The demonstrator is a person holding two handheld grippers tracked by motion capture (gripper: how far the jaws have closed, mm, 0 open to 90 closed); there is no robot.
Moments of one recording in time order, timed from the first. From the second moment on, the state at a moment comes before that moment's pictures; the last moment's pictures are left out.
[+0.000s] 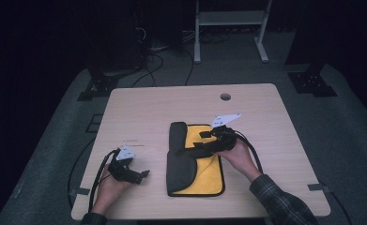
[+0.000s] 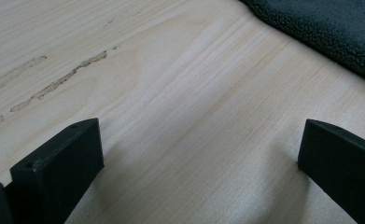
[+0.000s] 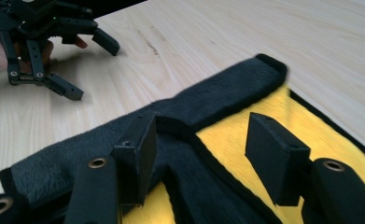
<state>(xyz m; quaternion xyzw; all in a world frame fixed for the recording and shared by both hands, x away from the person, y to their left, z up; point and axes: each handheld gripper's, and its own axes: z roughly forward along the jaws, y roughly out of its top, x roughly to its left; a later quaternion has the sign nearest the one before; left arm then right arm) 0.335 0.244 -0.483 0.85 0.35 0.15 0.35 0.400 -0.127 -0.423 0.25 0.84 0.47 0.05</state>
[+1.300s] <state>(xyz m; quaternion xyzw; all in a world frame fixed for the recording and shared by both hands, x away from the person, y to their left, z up) 0.334 0.244 -0.483 0.85 0.35 0.16 0.35 0.410 -0.054 -0.462 0.22 0.88 0.41 0.06</state>
